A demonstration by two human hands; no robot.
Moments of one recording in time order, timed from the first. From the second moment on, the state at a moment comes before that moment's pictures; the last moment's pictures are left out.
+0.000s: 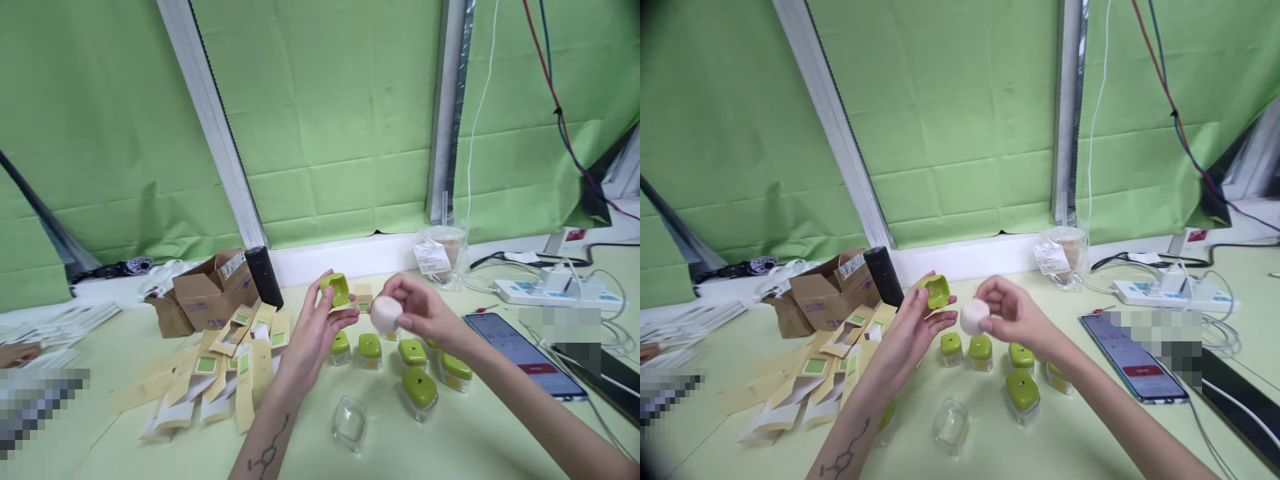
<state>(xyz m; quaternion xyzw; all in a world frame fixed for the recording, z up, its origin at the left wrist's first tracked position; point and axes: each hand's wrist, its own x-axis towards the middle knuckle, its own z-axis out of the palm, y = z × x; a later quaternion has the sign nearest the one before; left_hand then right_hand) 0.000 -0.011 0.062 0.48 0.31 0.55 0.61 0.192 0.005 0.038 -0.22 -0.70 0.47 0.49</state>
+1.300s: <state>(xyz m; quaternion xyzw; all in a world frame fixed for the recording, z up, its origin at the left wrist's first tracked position) 0.020 -0.025 0.051 0.62 0.35 0.48 0.51 0.162 -0.018 0.038 -0.29 -0.71 0.34 0.55</state>
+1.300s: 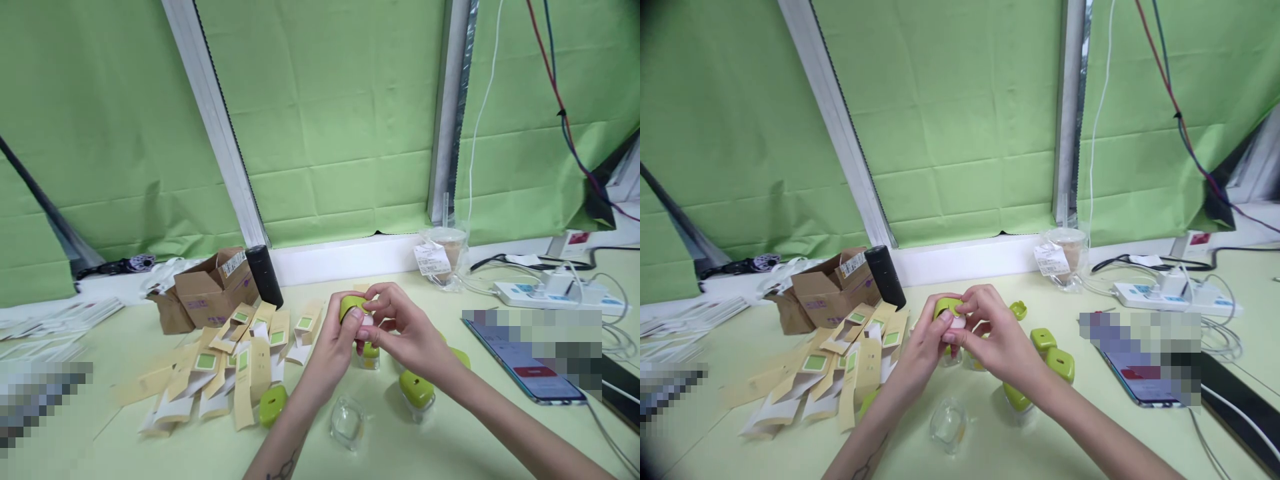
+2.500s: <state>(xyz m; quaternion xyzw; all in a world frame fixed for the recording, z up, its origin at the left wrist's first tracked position) 0.024 -0.027 0.052 0.61 0.43 0.46 0.48 0.171 -0.026 0.048 -0.29 -0.82 0.14 0.48</state>
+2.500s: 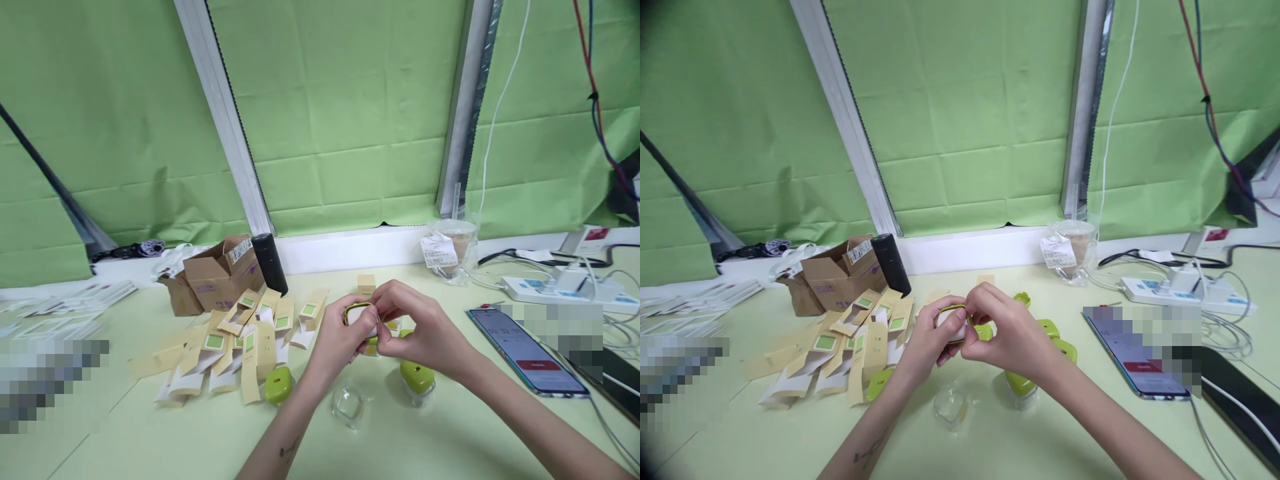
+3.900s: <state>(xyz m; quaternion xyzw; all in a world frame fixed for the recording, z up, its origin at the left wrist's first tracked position) 0.017 -0.028 0.053 0.58 0.20 0.42 0.67 0.173 -0.033 0.059 -0.31 -0.80 0.10 0.51</state>
